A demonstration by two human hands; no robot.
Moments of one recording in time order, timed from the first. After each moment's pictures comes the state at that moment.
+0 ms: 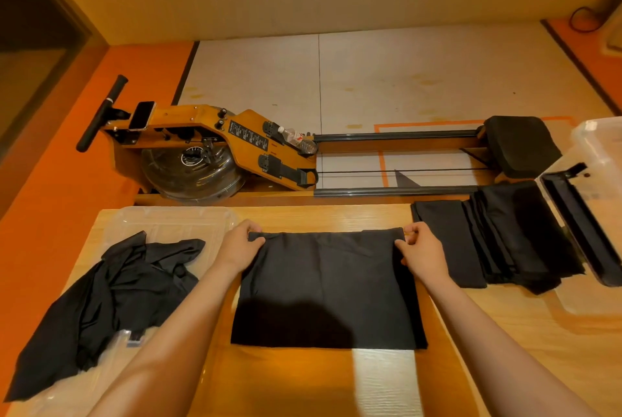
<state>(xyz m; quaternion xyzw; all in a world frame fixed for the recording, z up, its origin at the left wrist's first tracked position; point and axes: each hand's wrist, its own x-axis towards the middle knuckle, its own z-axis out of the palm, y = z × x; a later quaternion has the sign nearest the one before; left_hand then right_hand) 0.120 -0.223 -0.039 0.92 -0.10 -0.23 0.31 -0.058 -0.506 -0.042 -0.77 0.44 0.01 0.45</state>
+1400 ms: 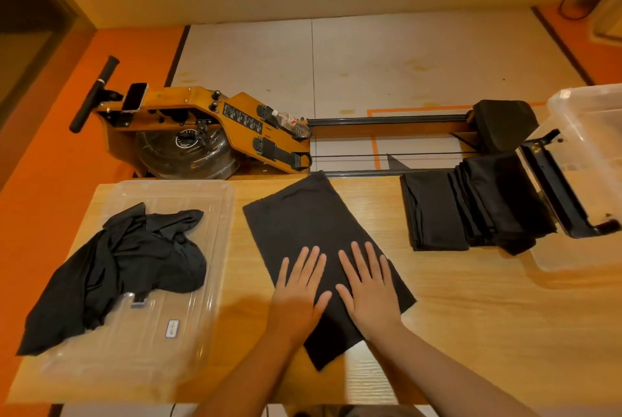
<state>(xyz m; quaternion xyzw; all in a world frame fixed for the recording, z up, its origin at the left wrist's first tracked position) -0.060 -0.234 -0.090 0.91 -0.39 -0.13 0.01 -0.142 -0.389 -0.091 -0.98 0.15 0.07 0.09</state>
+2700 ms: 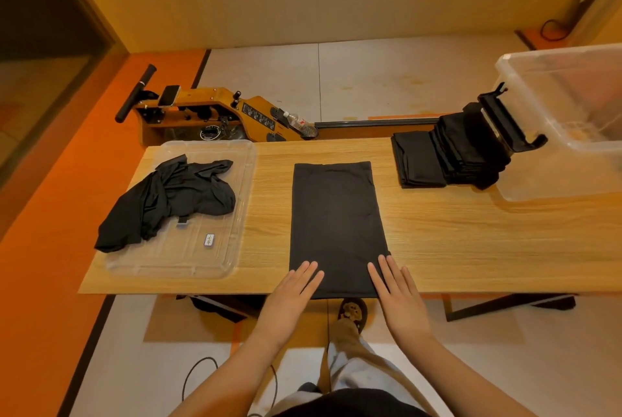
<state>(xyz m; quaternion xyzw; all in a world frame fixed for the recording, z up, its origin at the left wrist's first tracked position) -0.198 -0.125 -0.056 0.89 -0.42 -0.15 0.03 -0.317 -0.334 -0.098 -0.99 0.14 0.03 0.07</state>
